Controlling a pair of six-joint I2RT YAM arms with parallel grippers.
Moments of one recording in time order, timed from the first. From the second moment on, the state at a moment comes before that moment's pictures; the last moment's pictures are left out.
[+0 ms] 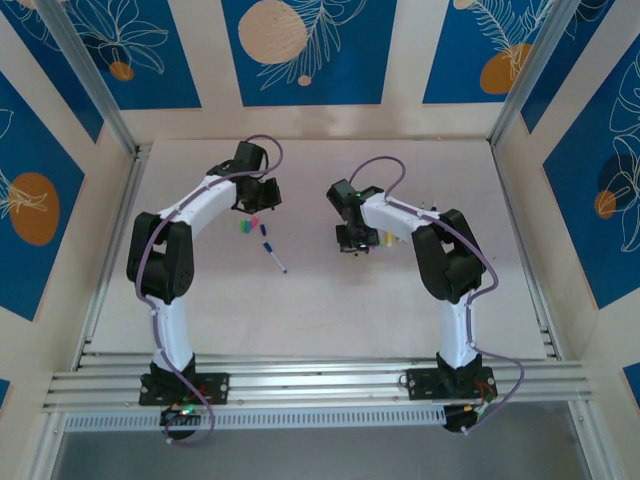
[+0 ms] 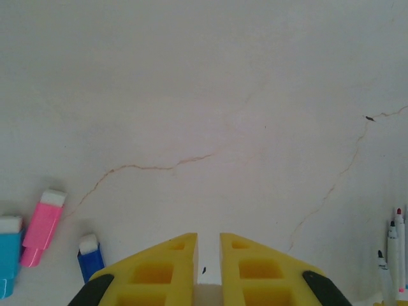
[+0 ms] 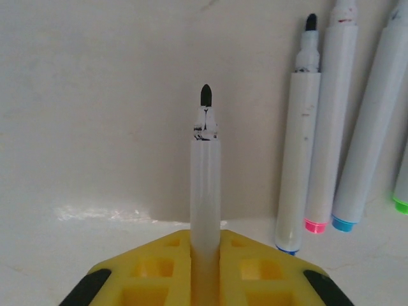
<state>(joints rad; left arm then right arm) -0.34 1.99 1.58 -0.60 0.18 -0.52 0.56 2.02 1.46 -0.89 0.11 0.47</state>
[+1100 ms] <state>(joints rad) -0.41 2.10 1.60 -0.72 0.01 -0.42 0.58 1.96 1.50 -0.93 0.15 0.48</state>
